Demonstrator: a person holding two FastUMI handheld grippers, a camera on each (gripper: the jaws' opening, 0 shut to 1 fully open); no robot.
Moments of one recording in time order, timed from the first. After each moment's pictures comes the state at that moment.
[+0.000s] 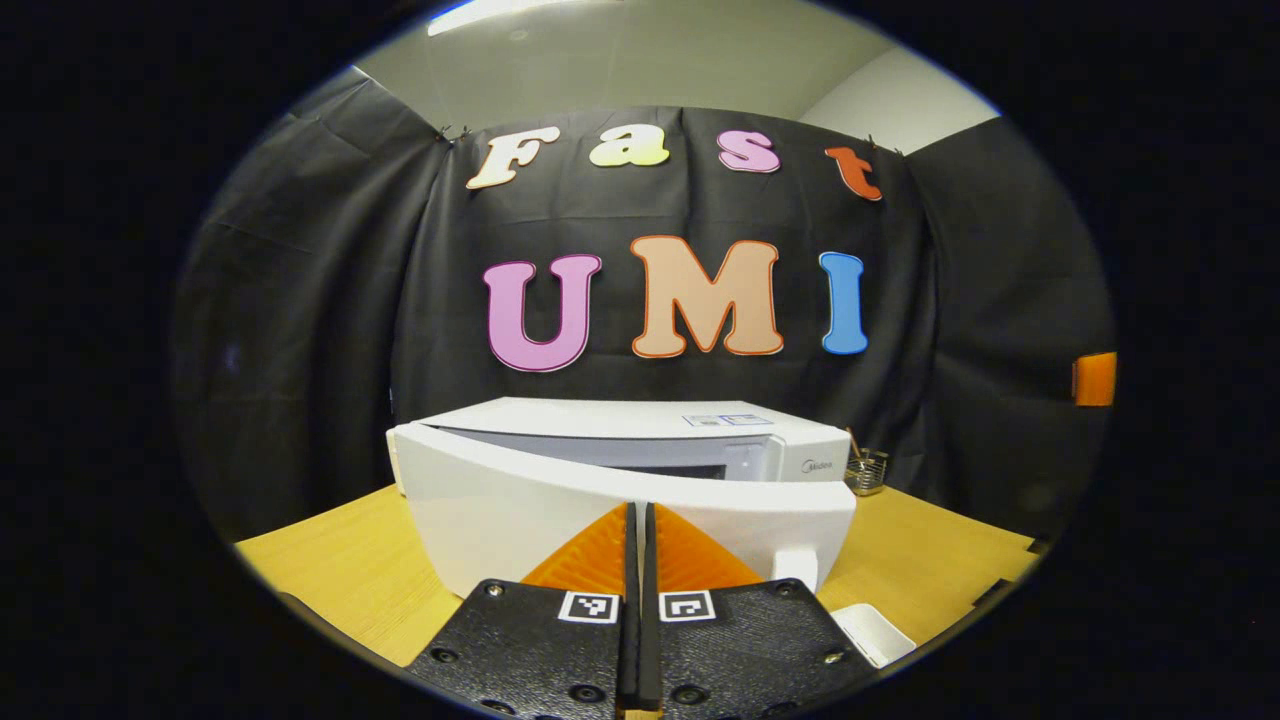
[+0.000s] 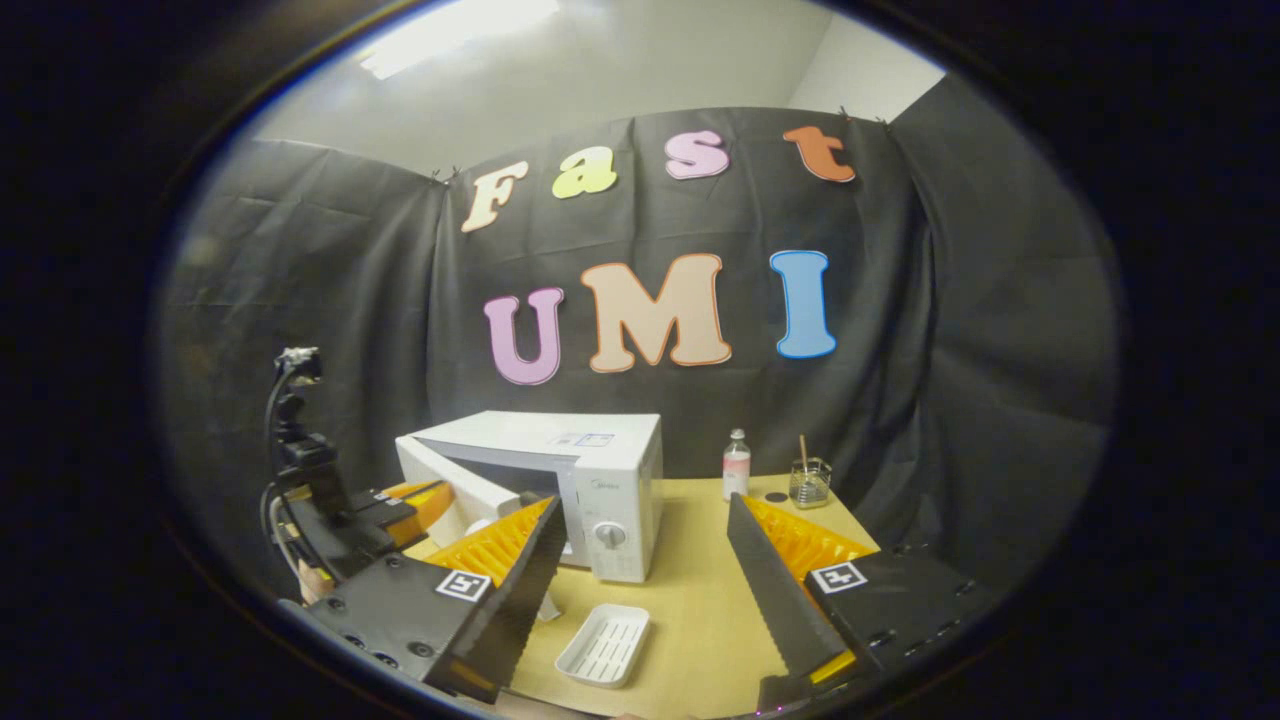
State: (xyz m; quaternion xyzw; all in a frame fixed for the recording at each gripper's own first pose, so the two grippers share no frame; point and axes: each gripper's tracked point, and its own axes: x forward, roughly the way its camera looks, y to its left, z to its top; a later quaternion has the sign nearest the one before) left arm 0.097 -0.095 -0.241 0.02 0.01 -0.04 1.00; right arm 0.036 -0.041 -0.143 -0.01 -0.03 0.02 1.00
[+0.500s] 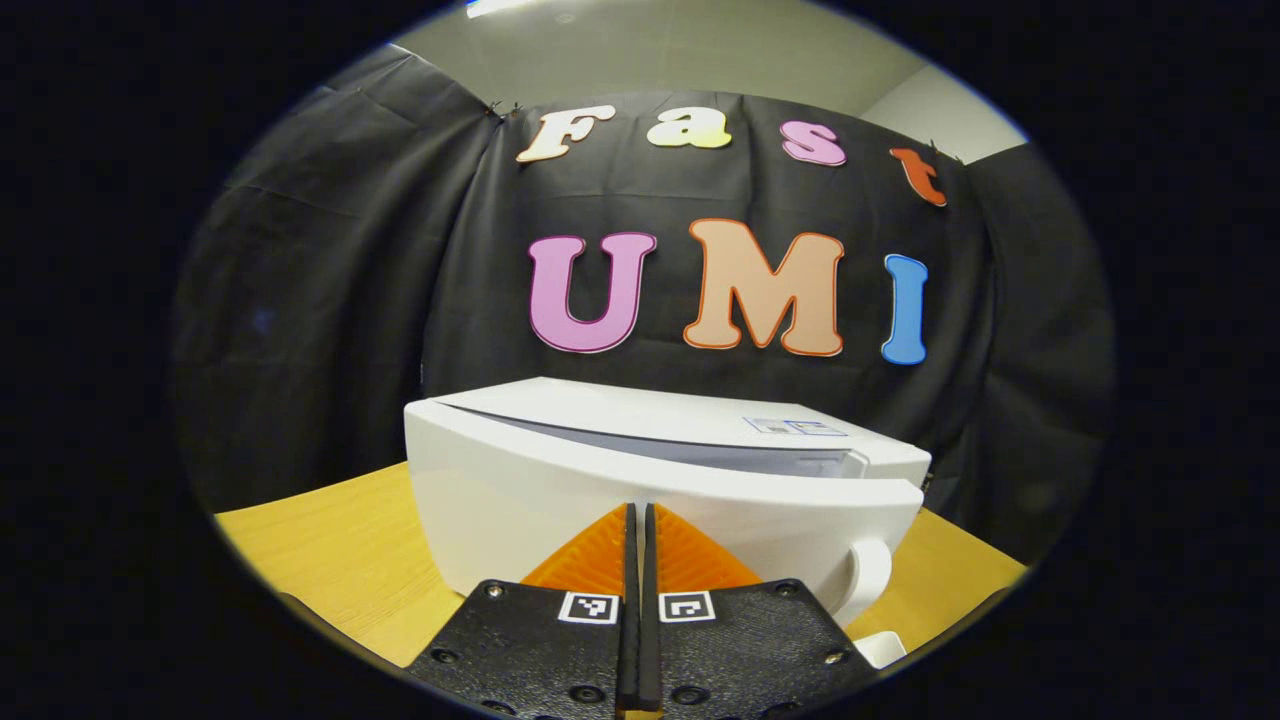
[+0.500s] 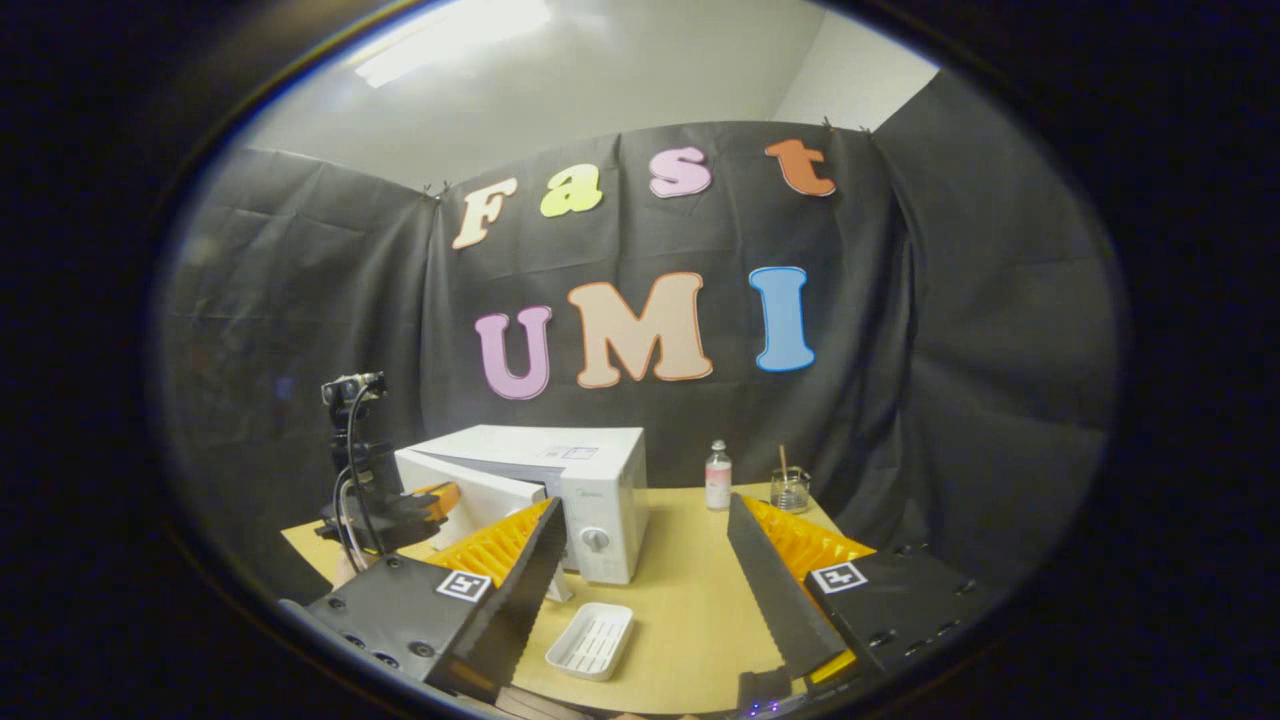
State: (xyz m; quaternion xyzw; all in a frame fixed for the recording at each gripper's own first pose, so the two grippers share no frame) left arm 0.138 -0.063 -0.254 -0.03 0.04 0.02 1.00; right arm 0.005 -0.073 -0.120 -0.01 -0.05 -0.01 1.00
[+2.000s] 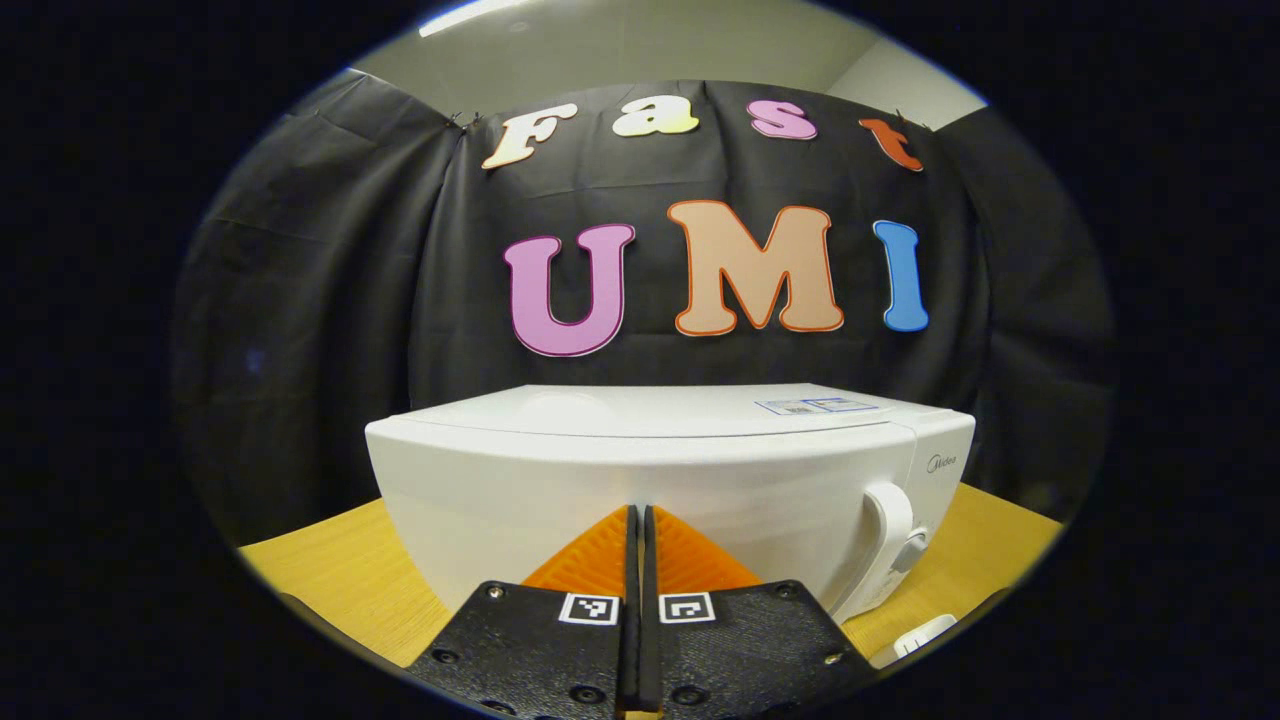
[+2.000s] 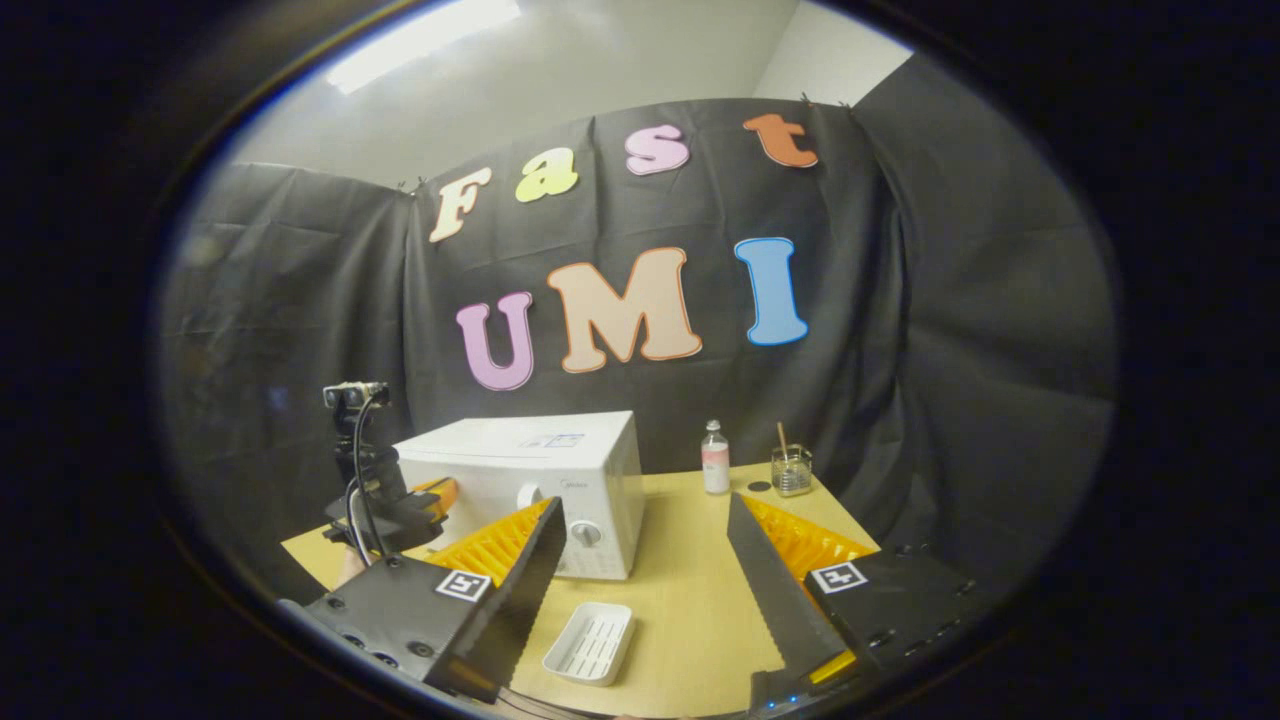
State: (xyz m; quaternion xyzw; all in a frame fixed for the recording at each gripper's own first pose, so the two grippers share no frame) left arm 0.172 -0.061 -0.266 0.04 0.04 0.00 1.00; right arm 0.042 -0.077 -0.143 0.02 -0.02 -0.01 1.00
